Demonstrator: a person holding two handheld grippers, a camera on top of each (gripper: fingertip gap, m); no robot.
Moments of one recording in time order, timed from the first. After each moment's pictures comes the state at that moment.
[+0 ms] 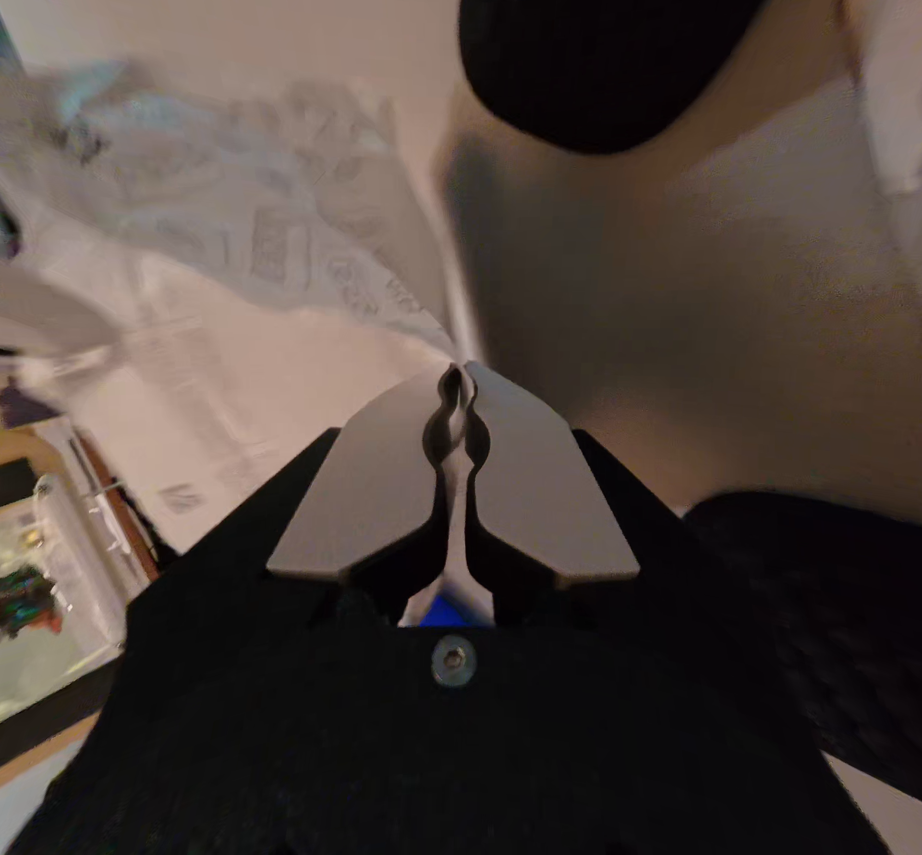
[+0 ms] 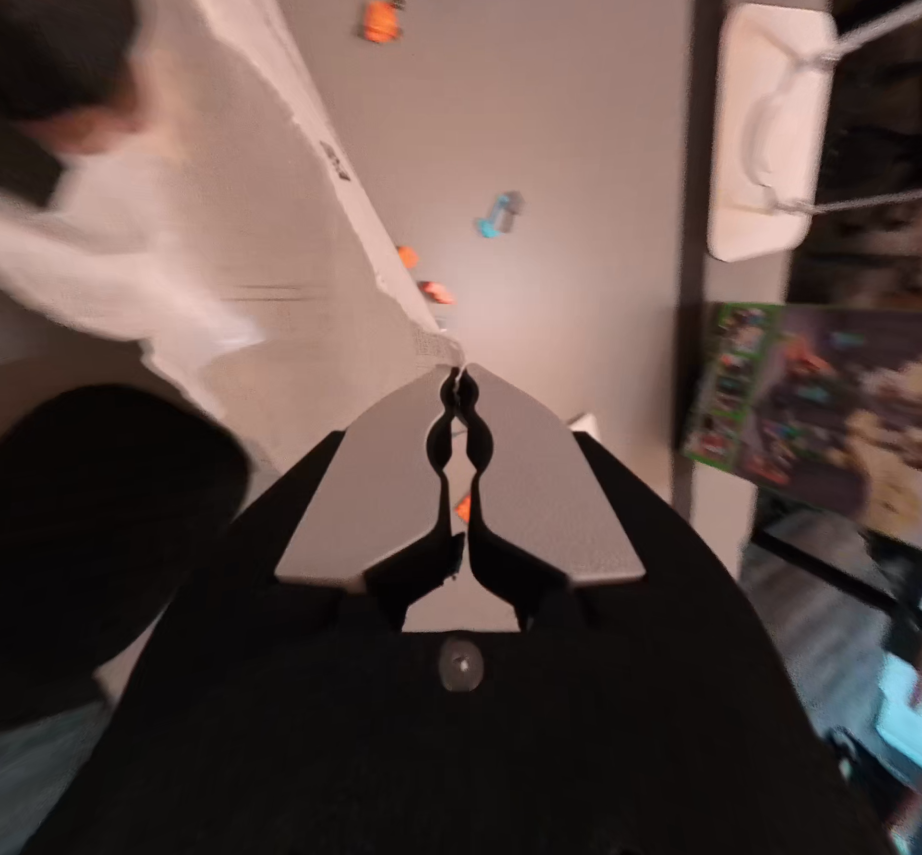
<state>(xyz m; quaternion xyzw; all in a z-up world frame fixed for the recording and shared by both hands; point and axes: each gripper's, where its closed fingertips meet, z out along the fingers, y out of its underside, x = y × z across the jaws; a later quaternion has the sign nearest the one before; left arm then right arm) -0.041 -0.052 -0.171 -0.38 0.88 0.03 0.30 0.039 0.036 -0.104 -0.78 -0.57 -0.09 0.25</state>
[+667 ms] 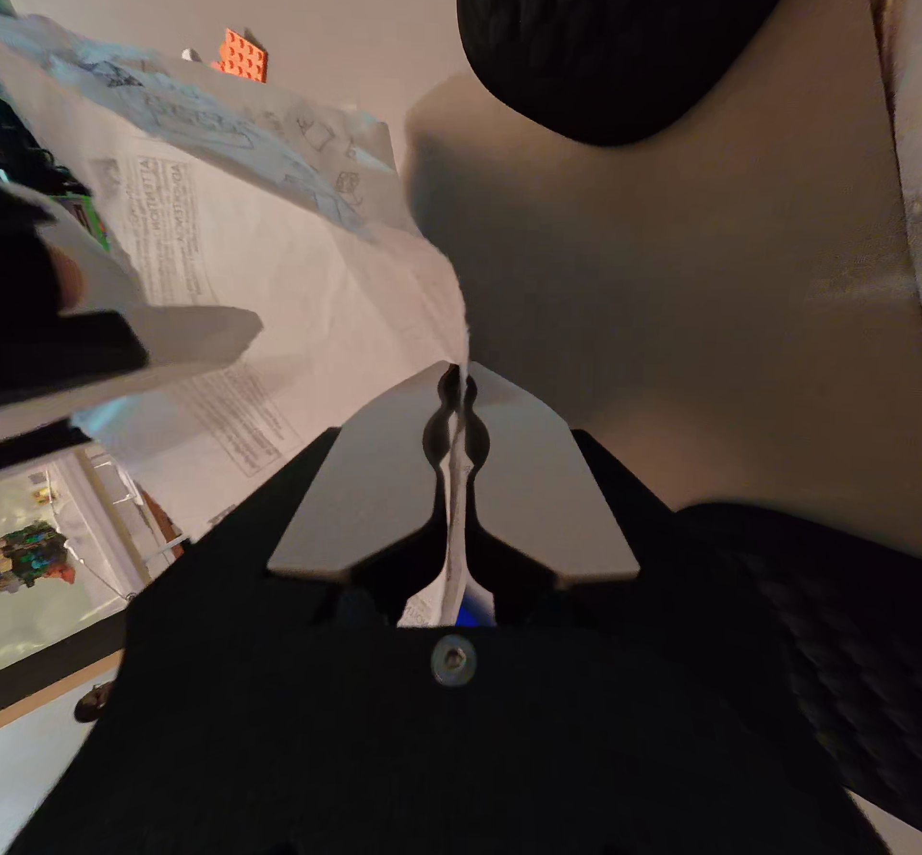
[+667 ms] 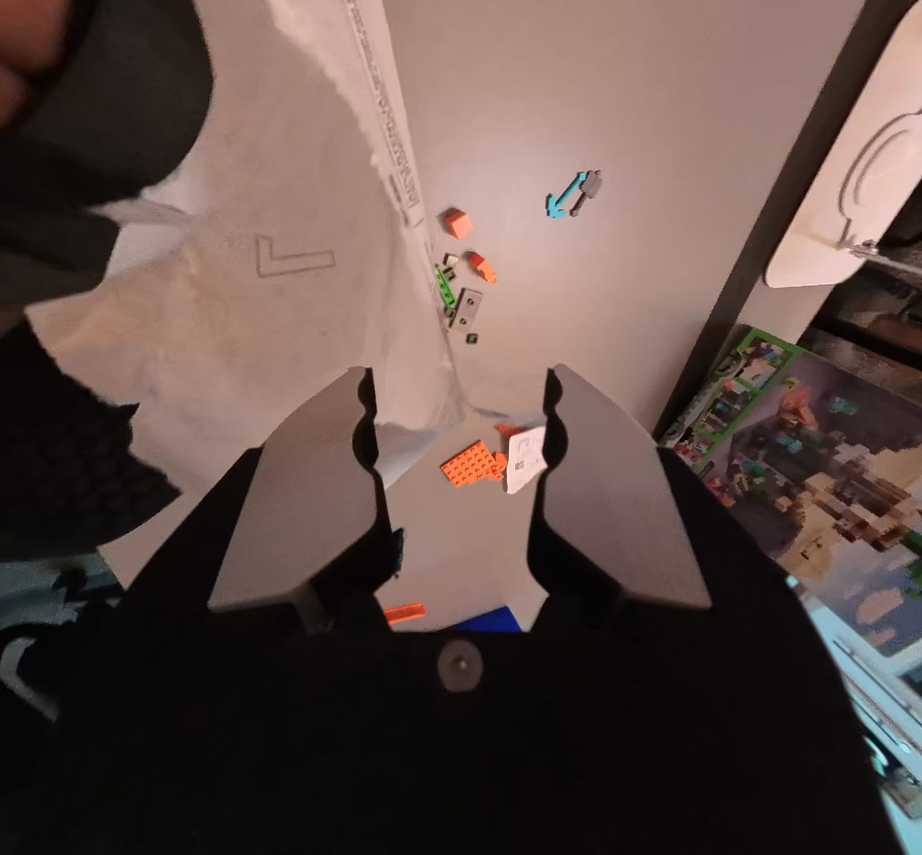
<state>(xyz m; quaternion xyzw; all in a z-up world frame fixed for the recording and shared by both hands) -0.044 -0.053 -0.178 -0.40 0.86 0.07 0.31 0.012 0.021 -0.130 -0.73 -0.66 -0.15 0.10</state>
